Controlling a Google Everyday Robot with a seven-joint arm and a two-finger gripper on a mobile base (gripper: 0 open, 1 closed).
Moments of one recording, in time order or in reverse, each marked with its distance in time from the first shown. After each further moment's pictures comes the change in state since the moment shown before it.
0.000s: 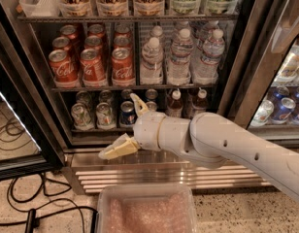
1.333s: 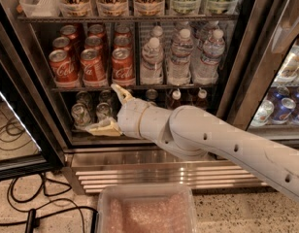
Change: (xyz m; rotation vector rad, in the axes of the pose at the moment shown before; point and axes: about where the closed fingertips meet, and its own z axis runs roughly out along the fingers) arm -0.032 -0.023 0.035 0.112 -0.018 -0.108
